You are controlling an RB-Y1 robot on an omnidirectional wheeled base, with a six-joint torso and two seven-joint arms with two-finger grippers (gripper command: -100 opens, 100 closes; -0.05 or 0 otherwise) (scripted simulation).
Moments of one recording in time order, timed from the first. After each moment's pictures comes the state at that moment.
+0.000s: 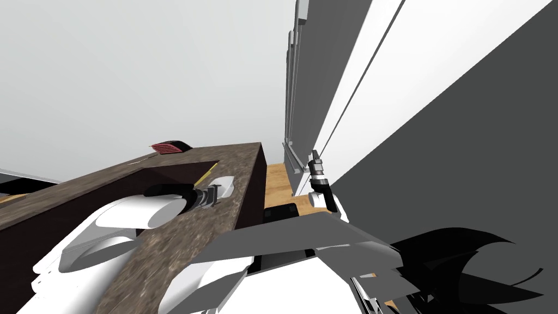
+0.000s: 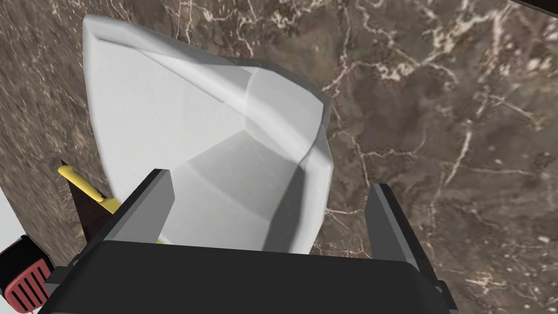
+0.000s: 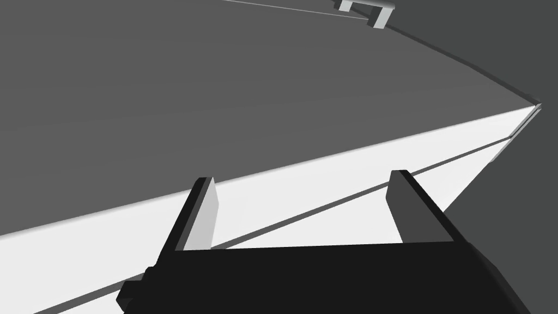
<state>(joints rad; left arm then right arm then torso) 0.30 0.84 0.39 -2.36 0.78 1.62 0.48 0.49 0.04 0.04 -2.24 0.09 -0.36 0.14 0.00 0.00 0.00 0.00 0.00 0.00</state>
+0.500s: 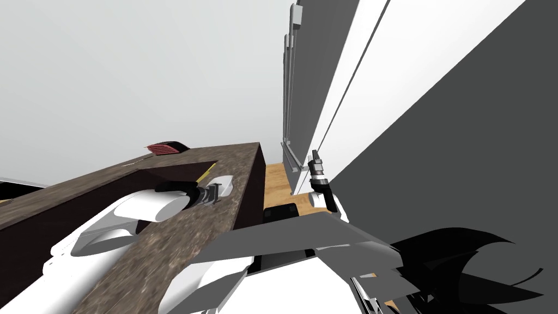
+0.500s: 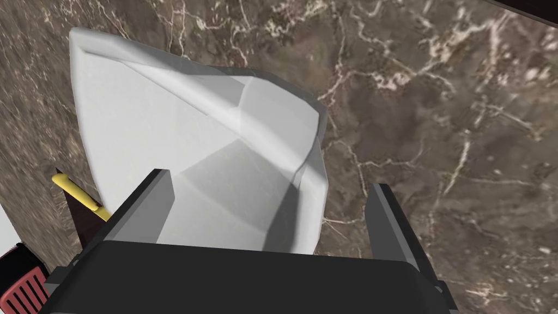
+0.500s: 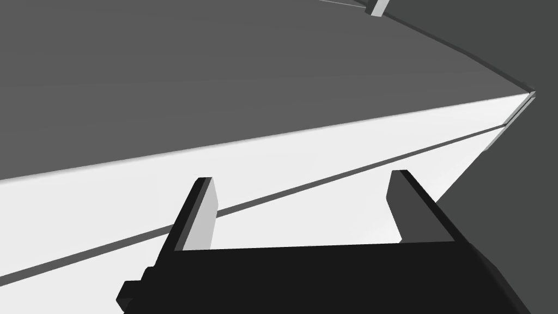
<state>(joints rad) 0.31 0.98 0.31 -2.26 0.83 1.48 0.57 0.49 0.04 0.04 -2.24 0.09 -0.36 0.14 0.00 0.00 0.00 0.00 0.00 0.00</state>
